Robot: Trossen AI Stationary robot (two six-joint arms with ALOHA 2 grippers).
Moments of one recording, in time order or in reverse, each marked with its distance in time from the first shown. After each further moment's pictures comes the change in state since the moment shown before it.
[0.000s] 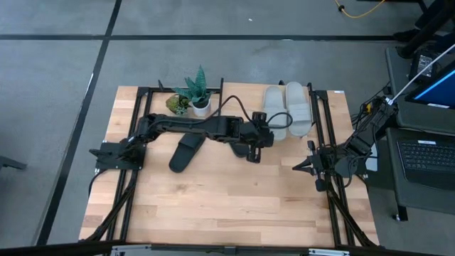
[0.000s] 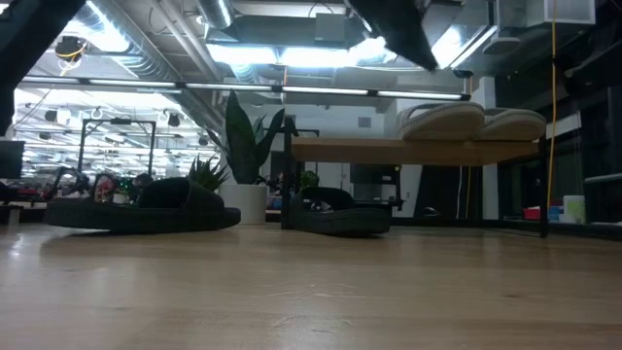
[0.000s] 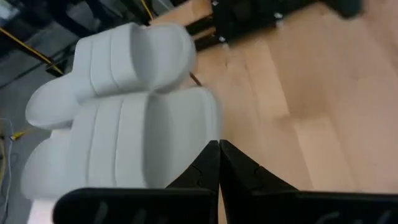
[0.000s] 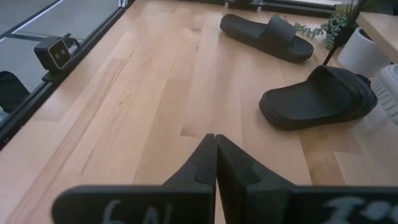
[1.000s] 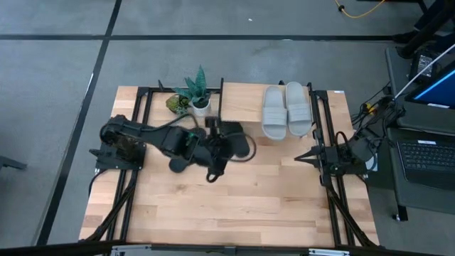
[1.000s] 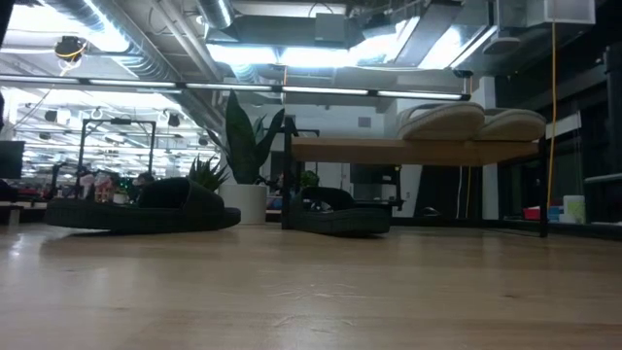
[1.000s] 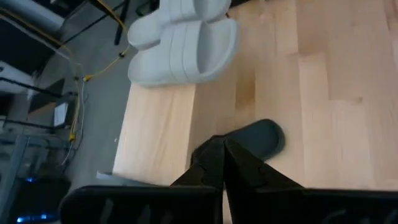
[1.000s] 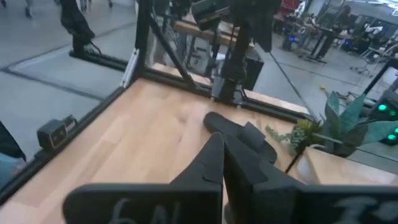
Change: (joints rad) left arm -0.276 -0.330 -0.051 -0.531 -0.435 -0.379; right arm -0.084 0.077 0.253 0.203 0.001 -0.453
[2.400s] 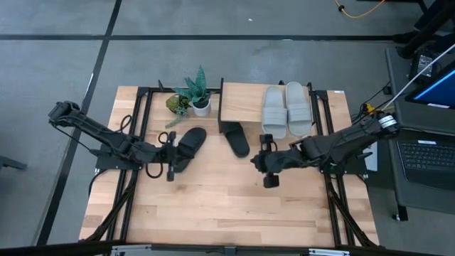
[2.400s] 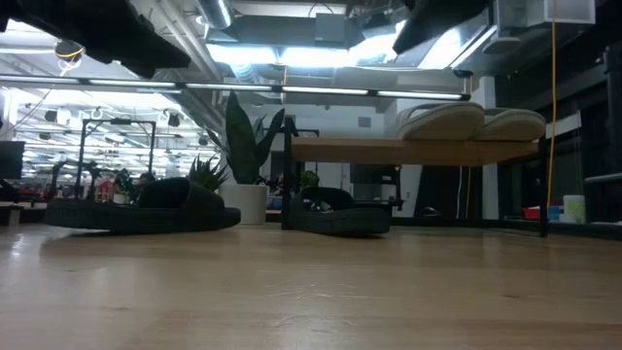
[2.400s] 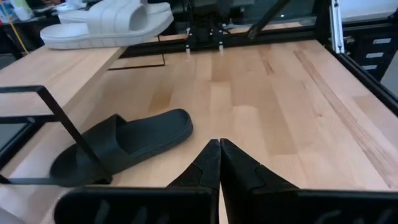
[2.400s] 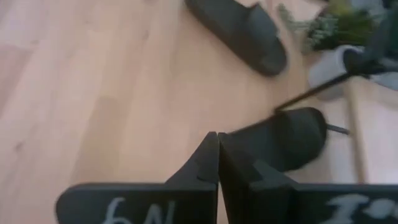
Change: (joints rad) left arm -0.091 -1.001 -1.640 1.251 0.244 -0.056; right arm -0.424 0.872 0.526 -0.311 -0.281 0.083
